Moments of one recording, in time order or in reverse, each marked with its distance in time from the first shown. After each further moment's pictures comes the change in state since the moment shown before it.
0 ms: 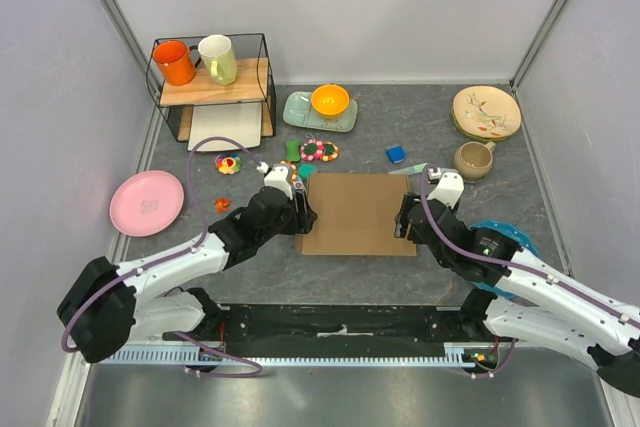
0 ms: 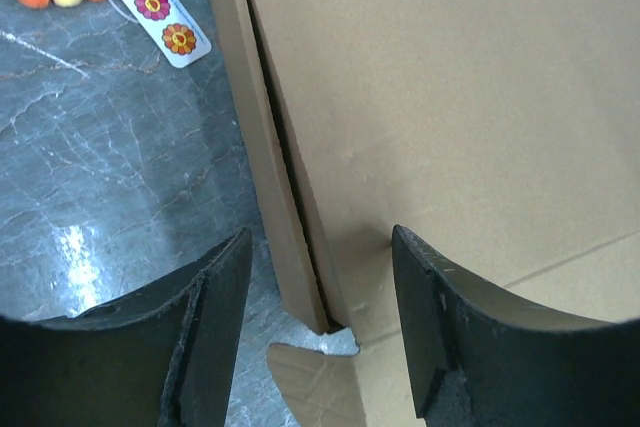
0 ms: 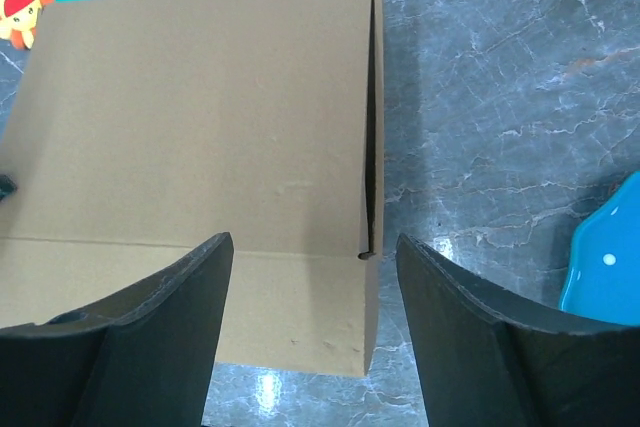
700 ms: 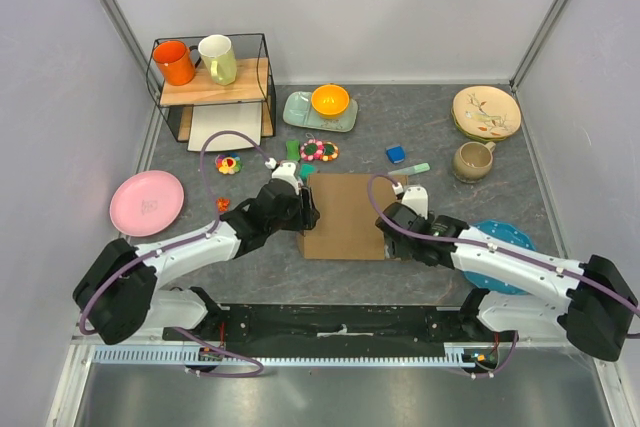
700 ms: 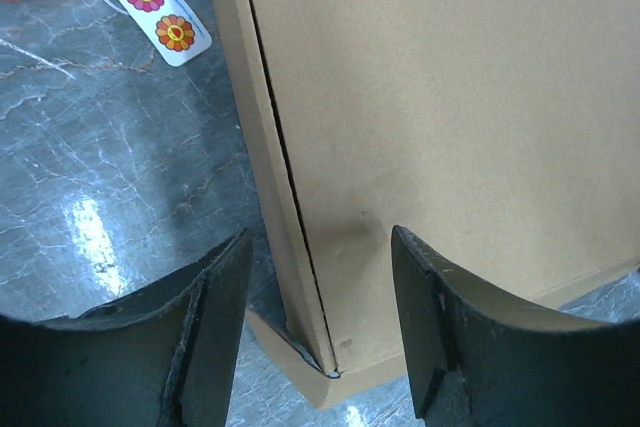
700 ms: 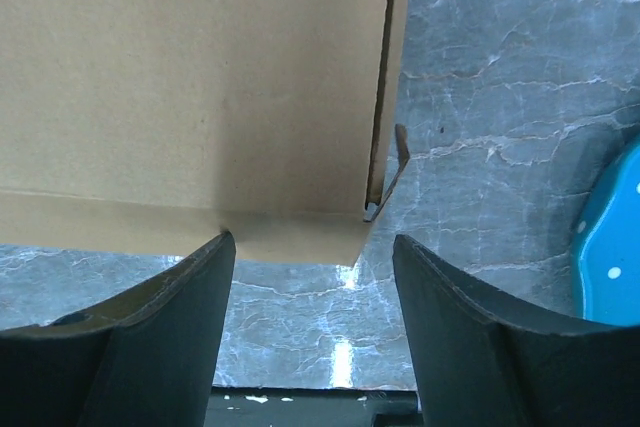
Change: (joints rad) left arm 0.028 0.147 0.068 -0.005 0.044 0.017; right arm 0.000 0.304 -0.013 -0.075 -0.153 0.008
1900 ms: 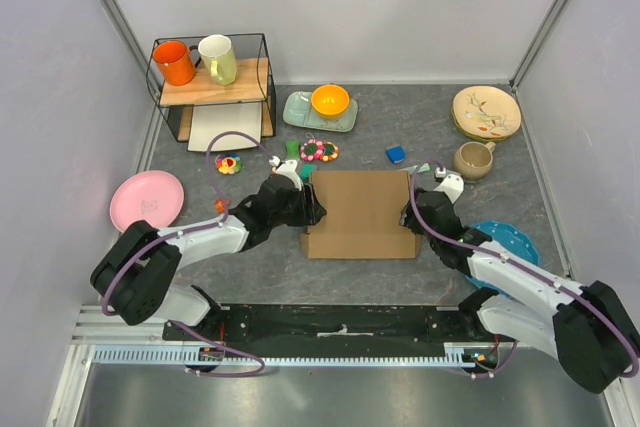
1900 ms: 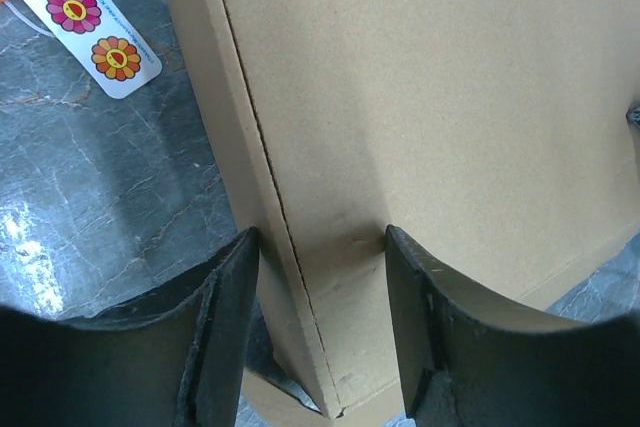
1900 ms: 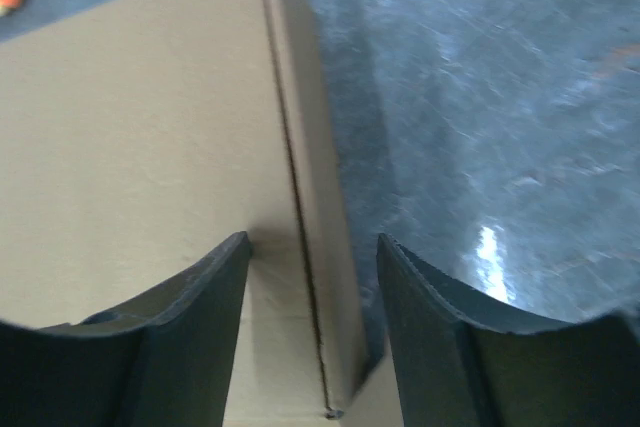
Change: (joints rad) left arm 0.074 0.137 -0.010 0.185 0.156 -0.024; right arm -0.351 -0.118 -0.266 0.624 -0.026 -0.101
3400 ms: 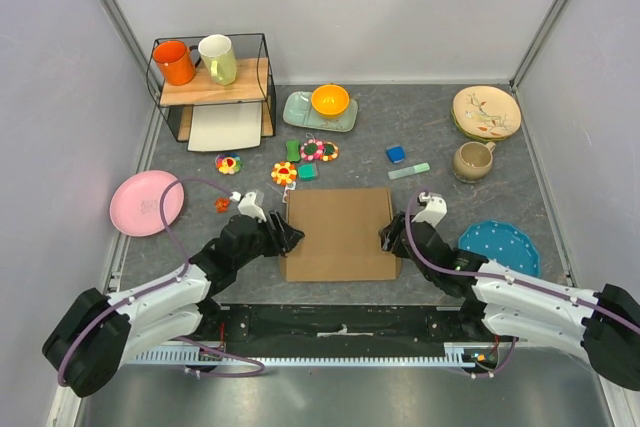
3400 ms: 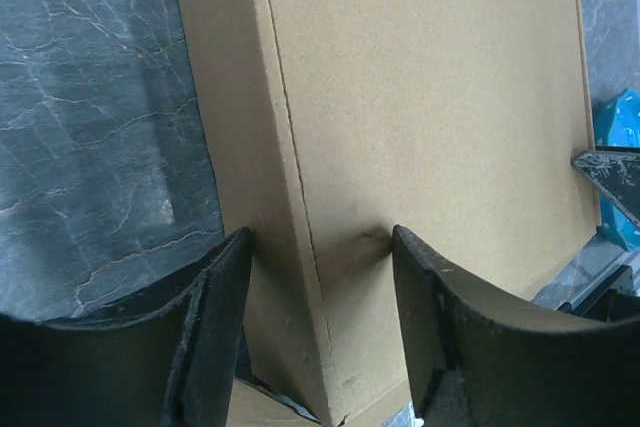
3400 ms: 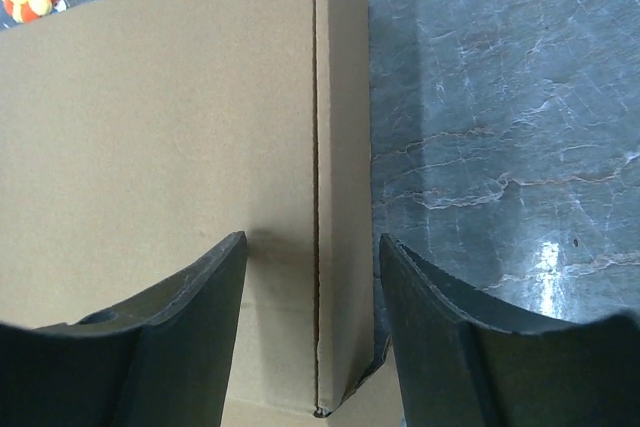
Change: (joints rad) left arm 0.019 -0.483 -0.421 0.076 -0.018 -0.173; right arm 0.346 -0.117 -0.145 0.079 0.085 0.178
